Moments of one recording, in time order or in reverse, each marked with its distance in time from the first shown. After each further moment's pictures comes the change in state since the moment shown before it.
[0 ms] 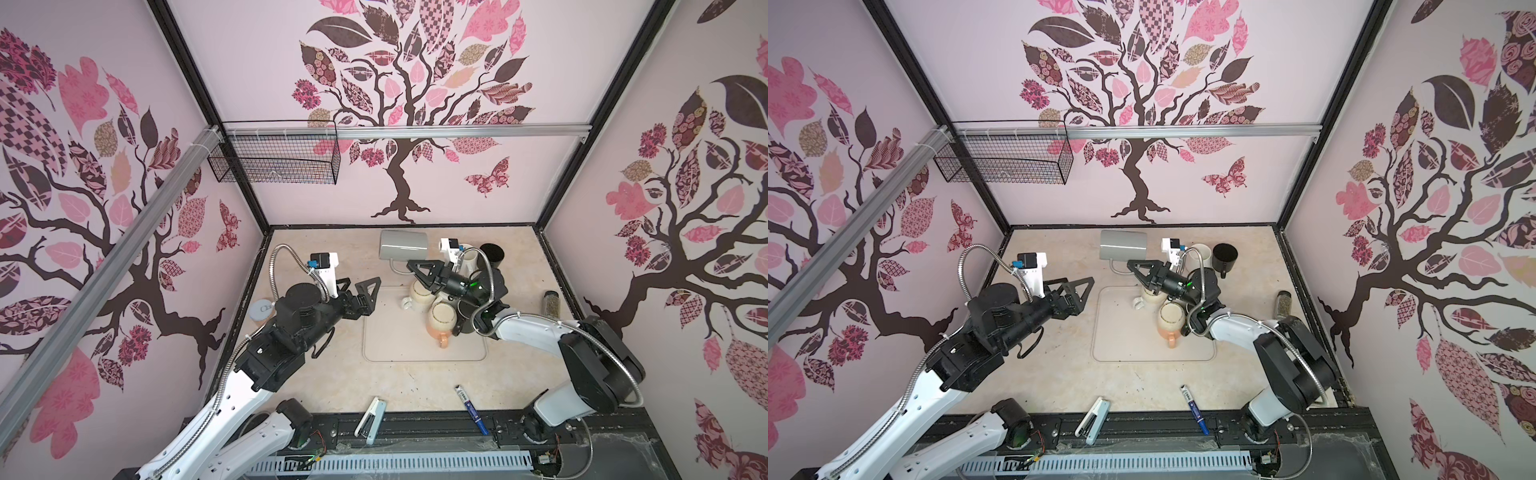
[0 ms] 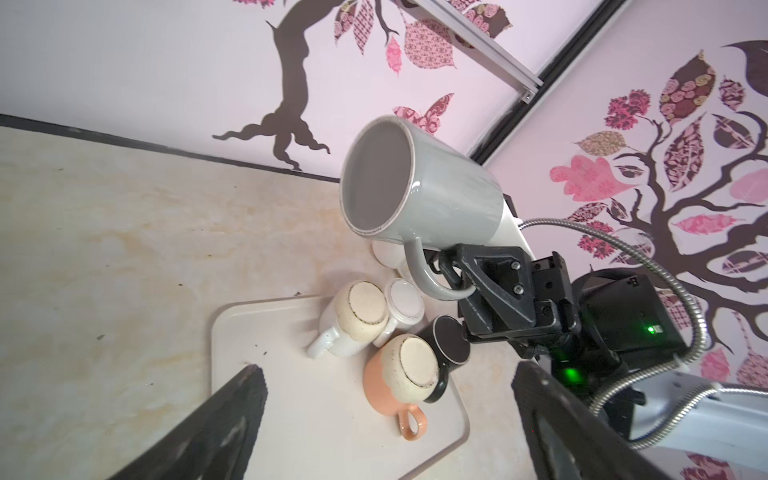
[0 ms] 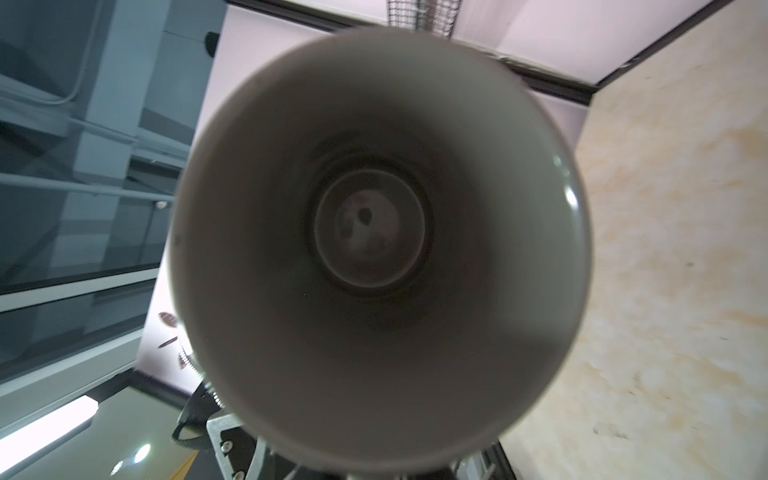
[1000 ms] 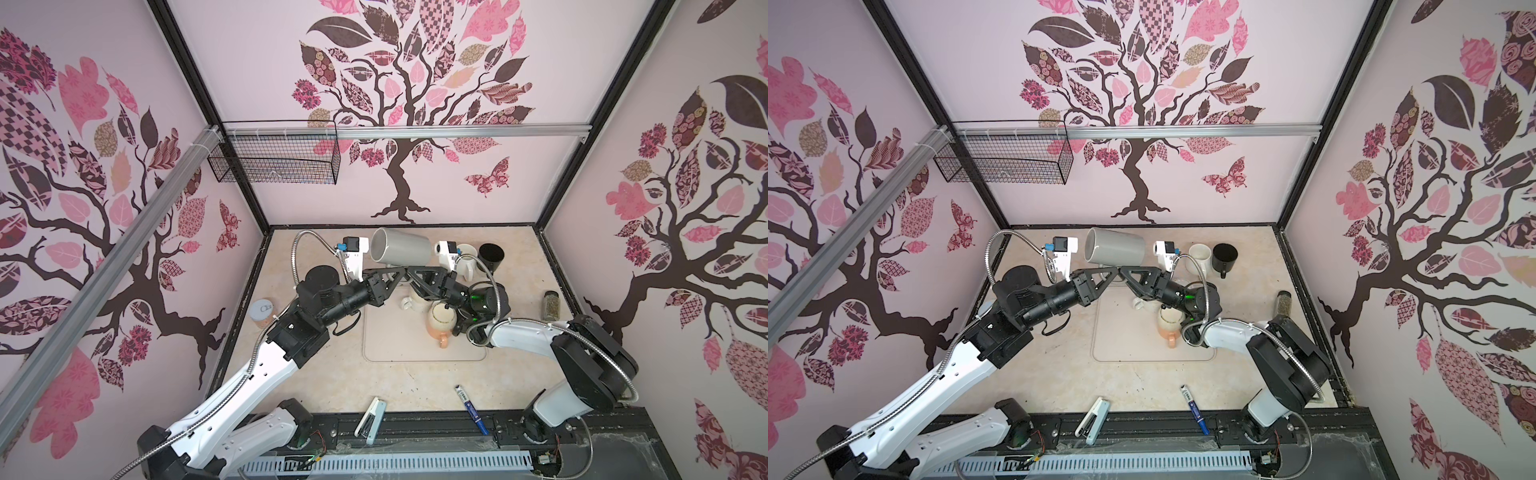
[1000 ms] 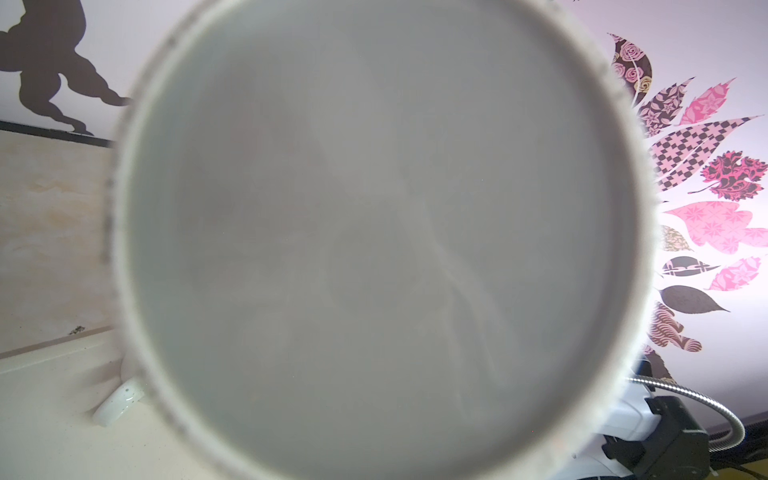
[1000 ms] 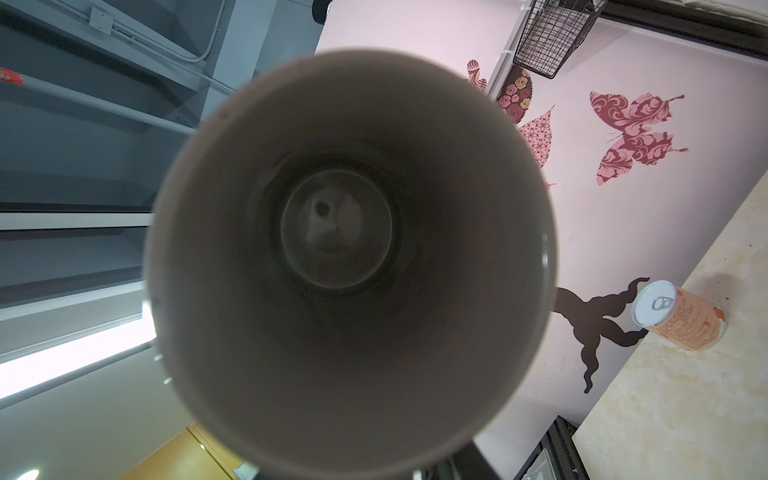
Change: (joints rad) left arm -0.026 0.175 0.005 0.394 0.379 -0.198; right arm 0.120 0.071 -0.041 0.528 0.006 0.196
